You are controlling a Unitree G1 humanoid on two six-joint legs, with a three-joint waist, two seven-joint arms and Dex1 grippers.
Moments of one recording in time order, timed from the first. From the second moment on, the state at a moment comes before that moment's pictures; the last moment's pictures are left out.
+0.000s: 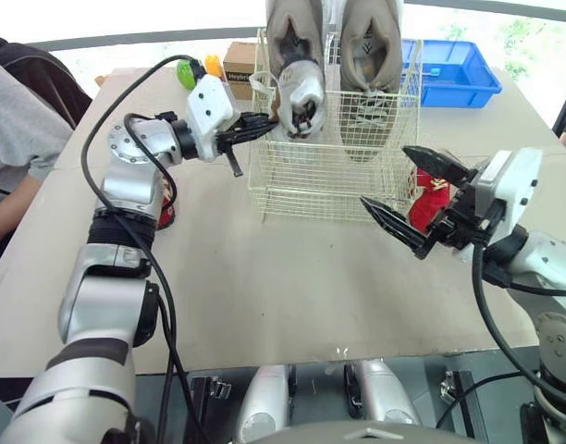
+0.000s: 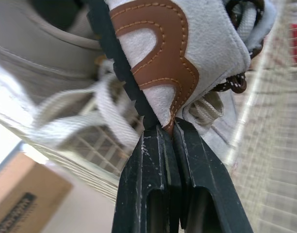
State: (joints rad) left arm -0.98 0.69 -0.11 0.61 -0.22 -0.18 -1.12; right arm -0.25 -0.49 -0.17 -0.84 0.61 0.71 0.51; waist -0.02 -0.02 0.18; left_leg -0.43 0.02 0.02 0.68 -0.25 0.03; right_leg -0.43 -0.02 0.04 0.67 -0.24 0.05
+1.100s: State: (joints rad) left arm -0.36 0.55 0.09 -0.52 -0.99 0.83 -0.79; right arm -0.47 -0.81 -0.33 -0.09 0.47 1.13 0.32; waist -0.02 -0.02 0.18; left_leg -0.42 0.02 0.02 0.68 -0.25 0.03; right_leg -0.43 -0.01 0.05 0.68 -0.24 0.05
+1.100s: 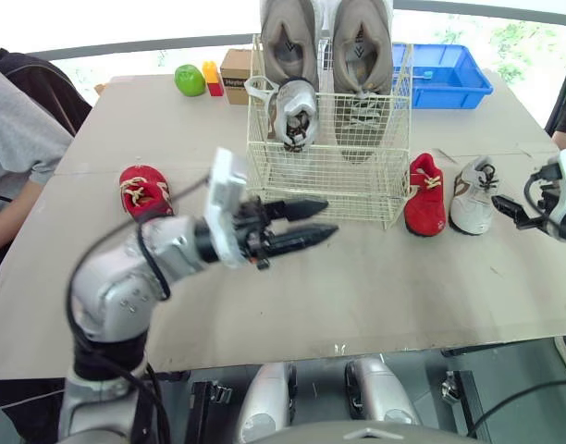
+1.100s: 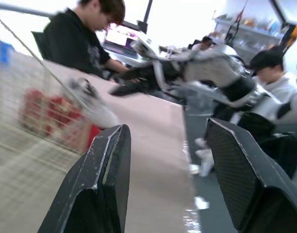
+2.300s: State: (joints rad) left arm -0.26 0.53 0.12 -0.54 -0.87 0.66 -0.69; right arm -0.73 -0.44 -0.47 -0.34 0.45 0.81 0.13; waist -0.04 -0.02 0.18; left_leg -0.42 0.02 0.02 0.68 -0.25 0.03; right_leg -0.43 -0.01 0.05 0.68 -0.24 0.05
